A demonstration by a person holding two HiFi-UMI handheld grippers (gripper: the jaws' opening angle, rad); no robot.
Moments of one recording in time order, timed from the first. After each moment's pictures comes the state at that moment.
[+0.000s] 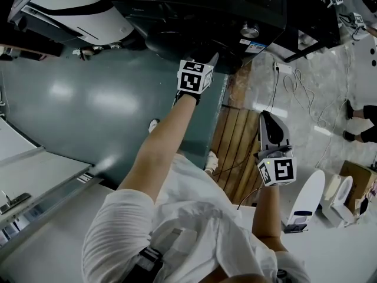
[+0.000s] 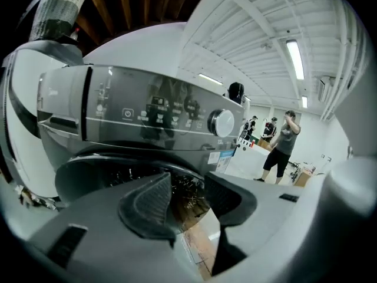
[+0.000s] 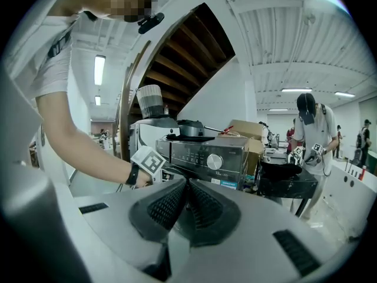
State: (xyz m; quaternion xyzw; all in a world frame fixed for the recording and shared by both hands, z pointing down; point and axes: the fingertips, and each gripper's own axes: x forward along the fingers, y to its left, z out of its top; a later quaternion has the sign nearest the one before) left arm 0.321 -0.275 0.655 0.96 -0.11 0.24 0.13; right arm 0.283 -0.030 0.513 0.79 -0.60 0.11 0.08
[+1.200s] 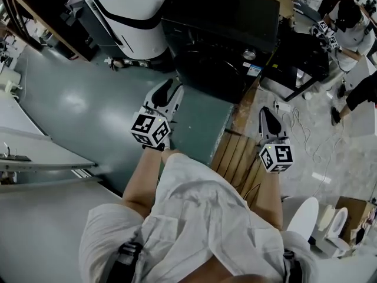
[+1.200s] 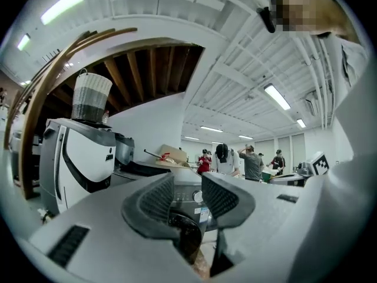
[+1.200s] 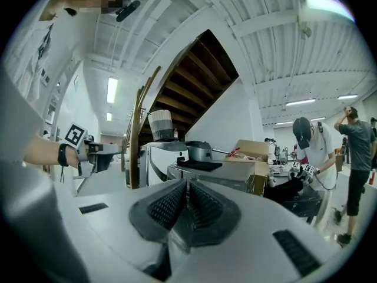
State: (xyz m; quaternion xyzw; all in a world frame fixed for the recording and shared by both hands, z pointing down) left arm 0.043 -0.183 0.368 0.98 -0.18 -0.01 0.06; right arm 0.239 0.023 0.402 0.77 -0.63 0.04 0.03
